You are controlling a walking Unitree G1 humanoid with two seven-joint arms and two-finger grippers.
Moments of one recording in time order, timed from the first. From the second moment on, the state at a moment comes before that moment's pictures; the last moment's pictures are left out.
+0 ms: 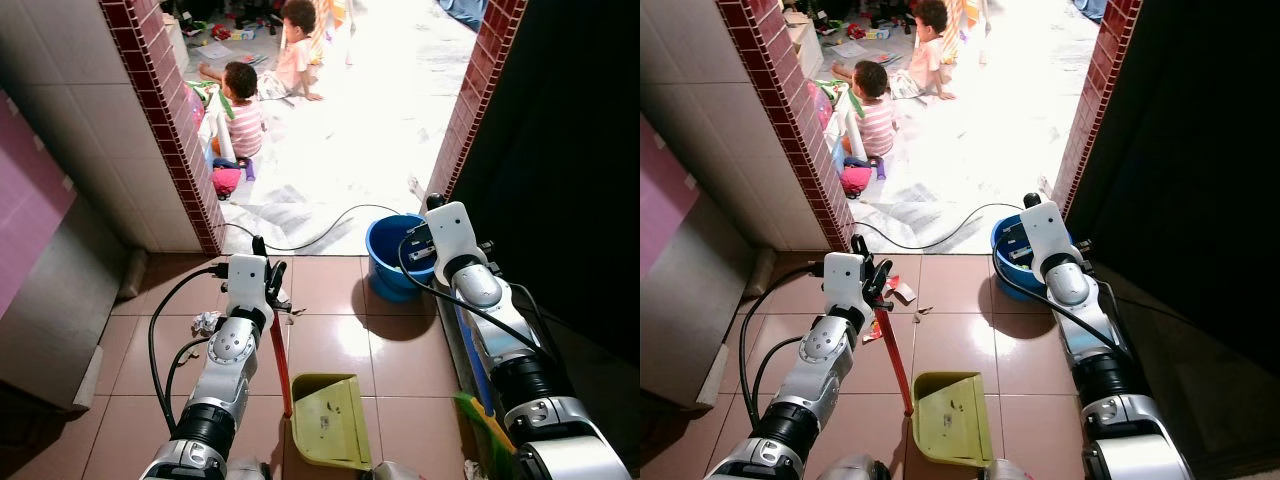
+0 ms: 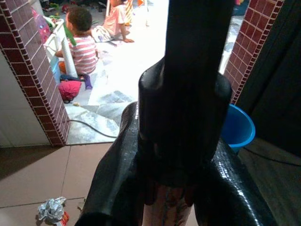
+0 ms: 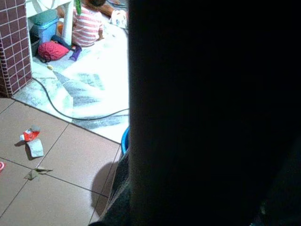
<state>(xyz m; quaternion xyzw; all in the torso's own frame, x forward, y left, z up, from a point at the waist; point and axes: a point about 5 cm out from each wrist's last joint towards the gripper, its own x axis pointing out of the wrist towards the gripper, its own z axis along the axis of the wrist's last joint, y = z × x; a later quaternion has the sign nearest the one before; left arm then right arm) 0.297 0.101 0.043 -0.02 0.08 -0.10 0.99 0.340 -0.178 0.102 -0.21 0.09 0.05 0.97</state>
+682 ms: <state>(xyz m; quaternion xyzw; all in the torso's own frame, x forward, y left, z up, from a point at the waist) 0.297 0.101 0.042 -0.02 0.09 -0.10 0.99 0.333 -0.168 0.082 -0.10 0.18 0.01 0.98</state>
